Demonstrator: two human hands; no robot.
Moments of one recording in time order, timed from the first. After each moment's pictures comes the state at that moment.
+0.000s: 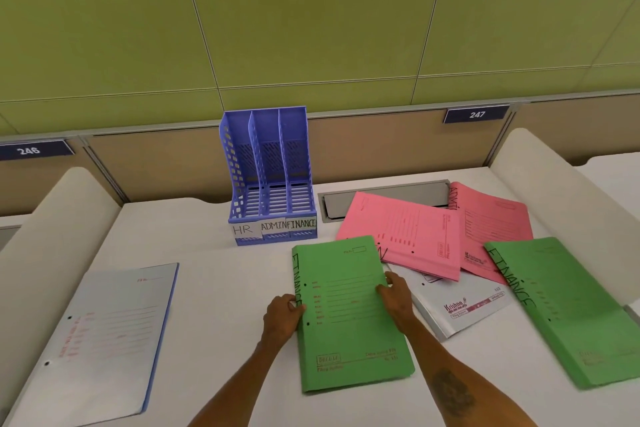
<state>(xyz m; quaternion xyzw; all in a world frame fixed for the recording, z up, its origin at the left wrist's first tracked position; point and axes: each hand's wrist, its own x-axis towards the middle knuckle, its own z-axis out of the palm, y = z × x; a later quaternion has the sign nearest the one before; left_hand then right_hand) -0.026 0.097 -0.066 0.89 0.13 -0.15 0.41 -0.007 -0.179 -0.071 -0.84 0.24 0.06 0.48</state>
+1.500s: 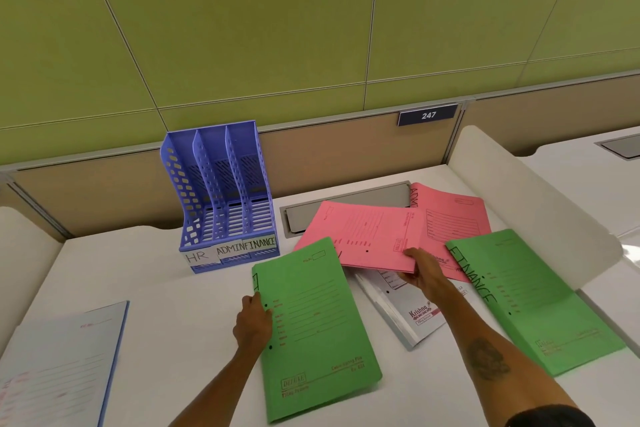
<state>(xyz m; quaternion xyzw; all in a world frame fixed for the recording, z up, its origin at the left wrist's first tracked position) 0.010 0.050 -0.040 0.95 0.13 -0.11 0.25 0.017 -0.321 0.016 -0.56 0.33 0.01 0.76</state>
